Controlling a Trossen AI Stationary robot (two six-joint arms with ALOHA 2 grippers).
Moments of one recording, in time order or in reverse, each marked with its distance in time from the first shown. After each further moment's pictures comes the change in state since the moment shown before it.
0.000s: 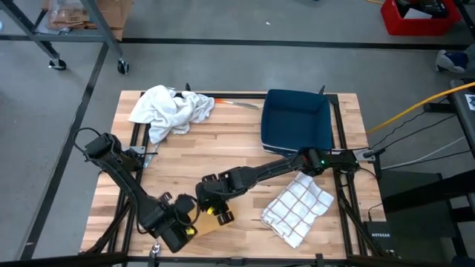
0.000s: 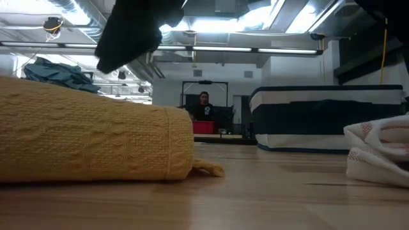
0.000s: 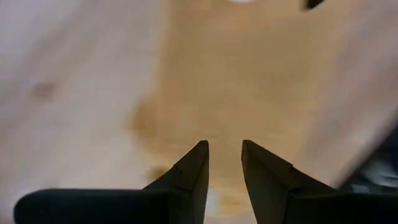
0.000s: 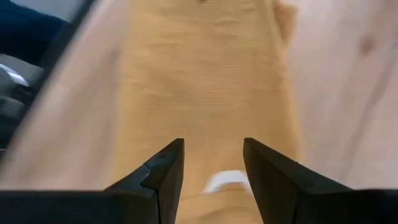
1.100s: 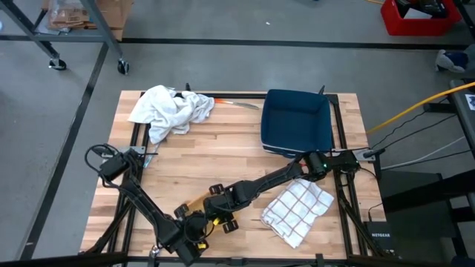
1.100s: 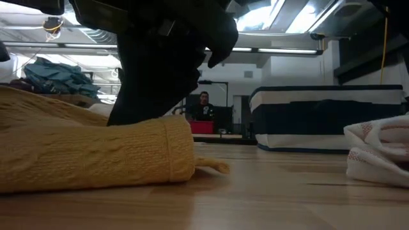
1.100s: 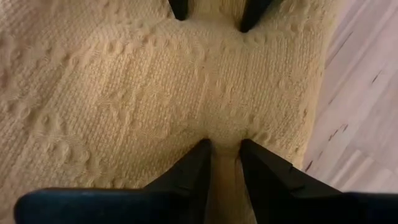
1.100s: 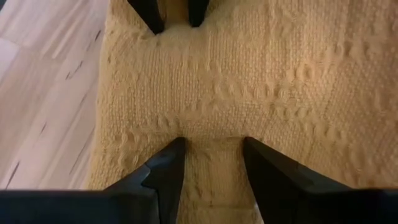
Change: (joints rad) left arm -0.024 0.270 0.001 0.255 -0.116 0.134; right arm 0.059 0.001 -0.288 0.237 0.095 0.062
